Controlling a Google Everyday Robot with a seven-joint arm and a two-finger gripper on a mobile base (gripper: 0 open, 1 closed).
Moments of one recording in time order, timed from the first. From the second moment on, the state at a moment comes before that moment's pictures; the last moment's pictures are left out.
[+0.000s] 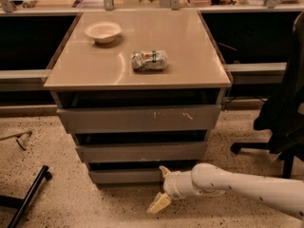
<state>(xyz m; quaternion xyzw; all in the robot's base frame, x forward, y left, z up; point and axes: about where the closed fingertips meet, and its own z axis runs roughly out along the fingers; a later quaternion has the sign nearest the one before) 0.475 -0.014 0.403 -0.54 0.74 0.26 0.31</state>
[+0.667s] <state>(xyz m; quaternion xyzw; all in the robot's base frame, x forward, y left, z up) 0.499 0.035 0.273 -0.53 0.74 0.33 0.26</state>
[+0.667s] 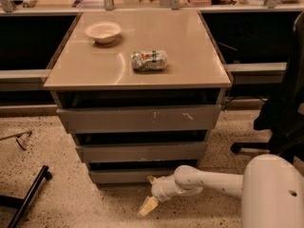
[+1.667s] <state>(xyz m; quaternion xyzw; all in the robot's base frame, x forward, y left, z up) 0.533 0.028 0.244 -0.52 0.75 0.29 0.29</state>
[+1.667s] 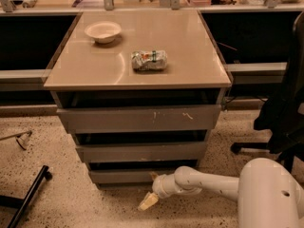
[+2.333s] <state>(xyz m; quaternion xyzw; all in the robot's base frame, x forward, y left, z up) 0.598 0.015 0.237 -0.52 0.76 0.20 0.33</state>
